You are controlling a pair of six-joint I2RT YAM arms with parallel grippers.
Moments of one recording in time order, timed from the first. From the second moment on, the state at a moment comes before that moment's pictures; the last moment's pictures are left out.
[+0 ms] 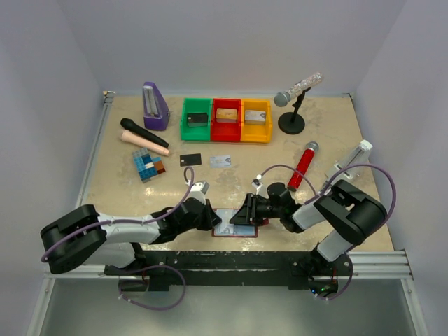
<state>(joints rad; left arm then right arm) -1.03 1.27 0.30 0.34 -0.14 -0.92 0.70 1.60 0.27 0.77 -0.59 1.05</state>
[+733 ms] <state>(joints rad) -1.03 1.16 0.28 0.25 -0.17 -0.92 0.69 1.68 0.25 0.97 -0.63 1.11</state>
